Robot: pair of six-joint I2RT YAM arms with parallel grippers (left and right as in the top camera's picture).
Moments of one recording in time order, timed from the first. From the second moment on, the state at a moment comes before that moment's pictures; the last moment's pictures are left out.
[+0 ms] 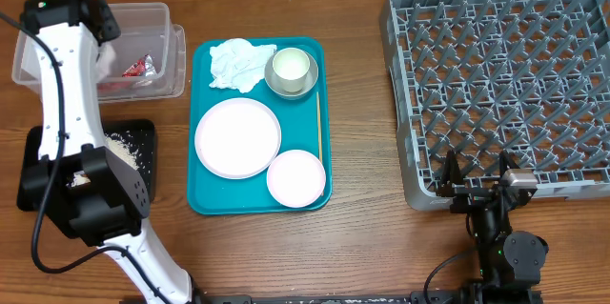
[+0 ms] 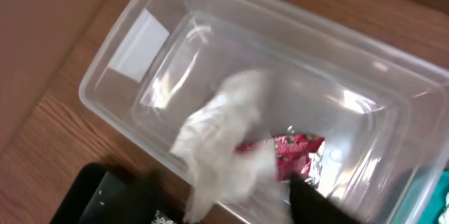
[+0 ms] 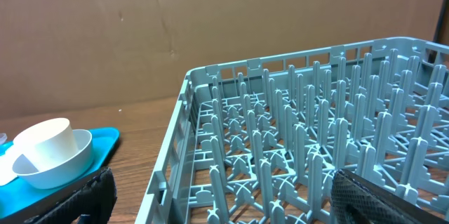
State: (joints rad) left arm 0.26 2.06 2.05 -0.95 -0.33 -0.16; right arm -0.05 0.01 0.02 -0.03 -0.07 0.15
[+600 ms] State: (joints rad) left arm 0.07 2.07 2.04 -0.99 0.24 -0.15; right arm -0.05 0.01 0.02 -0.03 -0.07 0.15
